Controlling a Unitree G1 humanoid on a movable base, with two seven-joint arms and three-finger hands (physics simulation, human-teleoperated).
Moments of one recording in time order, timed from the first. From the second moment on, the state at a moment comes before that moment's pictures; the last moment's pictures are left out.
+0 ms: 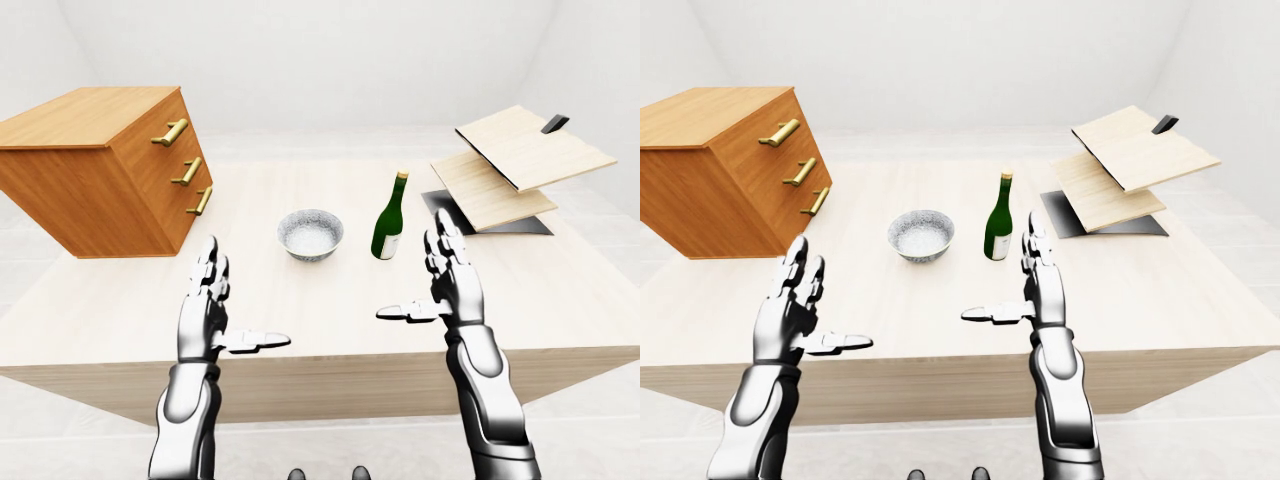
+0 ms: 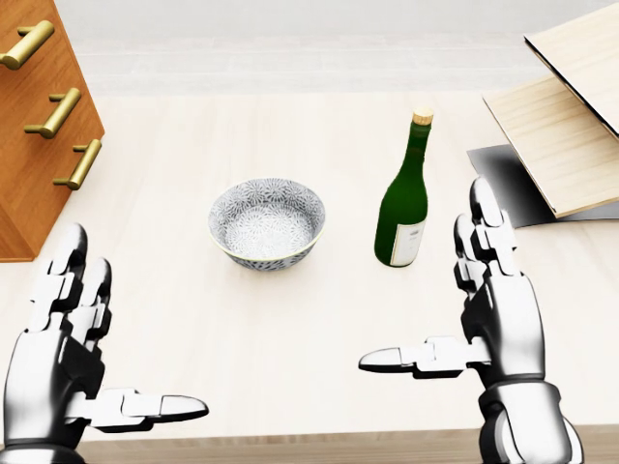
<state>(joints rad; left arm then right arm) 0.14 0.02 0.09 -0.37 -0.05 0.09 -0.09 -0.02 -0.04 -0.06 -0.27 0.02 0.09 0.04</state>
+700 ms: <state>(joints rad) 0.11 0.03 0.17 -0.59 -0.13 0.09 -0.16 -0.03 -0.05 -0.11 -0.42 0.08 0.09 0.08</state>
